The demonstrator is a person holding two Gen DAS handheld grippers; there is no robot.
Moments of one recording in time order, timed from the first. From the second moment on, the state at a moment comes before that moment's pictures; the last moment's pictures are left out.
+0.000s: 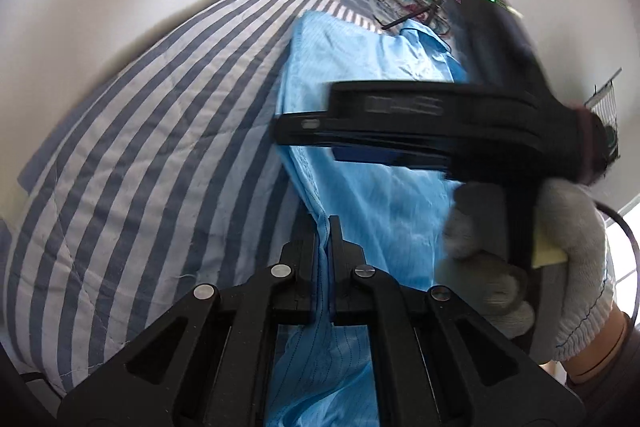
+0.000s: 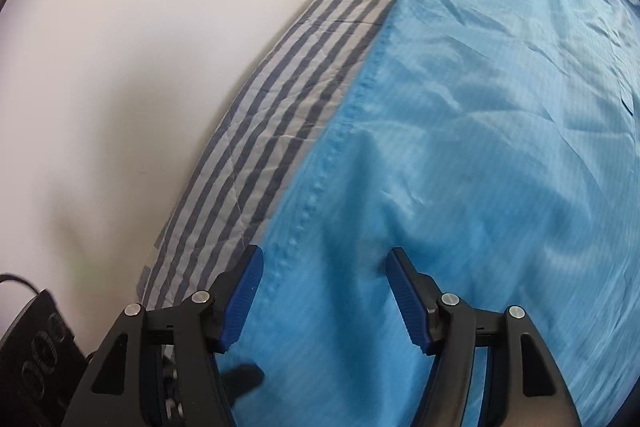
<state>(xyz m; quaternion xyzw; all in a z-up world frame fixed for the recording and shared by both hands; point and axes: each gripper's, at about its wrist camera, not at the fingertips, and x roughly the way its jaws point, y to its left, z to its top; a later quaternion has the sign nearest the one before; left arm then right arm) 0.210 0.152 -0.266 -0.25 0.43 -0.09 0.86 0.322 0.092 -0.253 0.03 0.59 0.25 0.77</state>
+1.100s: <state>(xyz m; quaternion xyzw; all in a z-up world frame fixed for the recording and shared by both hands) 0.178 0.125 -0.229 -0.21 0.43 -0.09 0.87 0.296 -0.078 -0.225 0.25 0.50 0.26 0.79</state>
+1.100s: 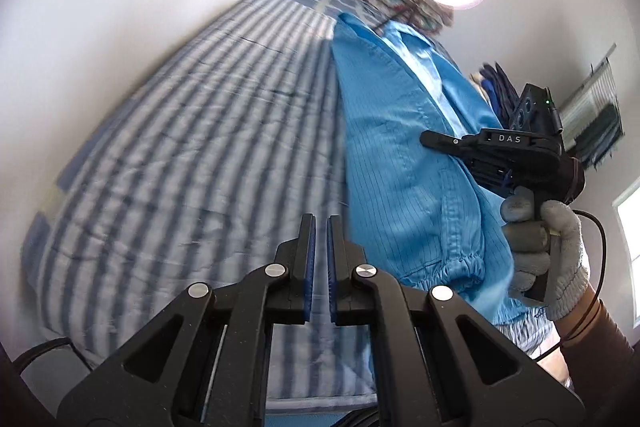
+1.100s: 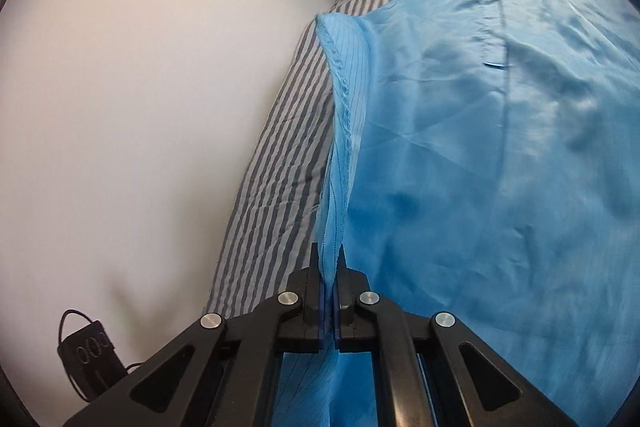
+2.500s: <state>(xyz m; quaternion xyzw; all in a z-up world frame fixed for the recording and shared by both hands) 0.213 -0.004 -0.284 -0.11 0.51 -0.16 0.84 0.231 -0.154 -0.224 0.15 0.49 0.16 0.85</state>
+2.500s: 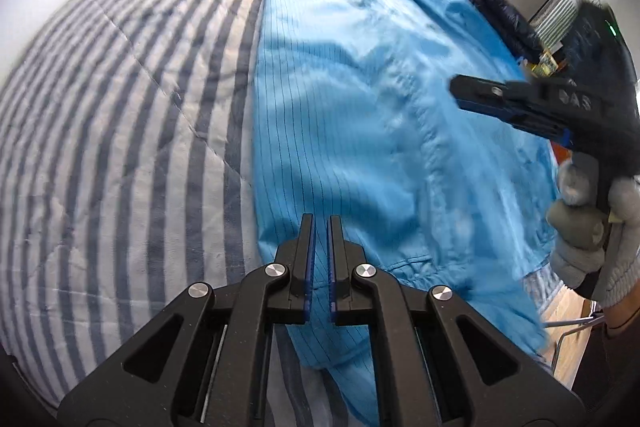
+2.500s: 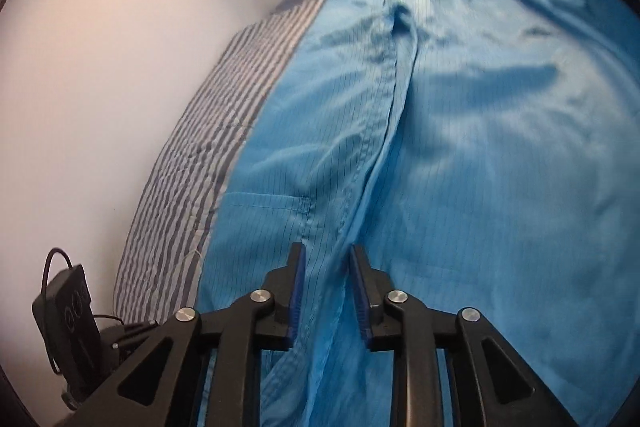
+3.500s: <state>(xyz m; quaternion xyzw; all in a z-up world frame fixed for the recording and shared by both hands) 0.147 -0.042 -0.121 -0.09 0.38 -0.21 0.89 0.000 -0.404 -0.161 0.22 0.38 -0.09 0.89</state>
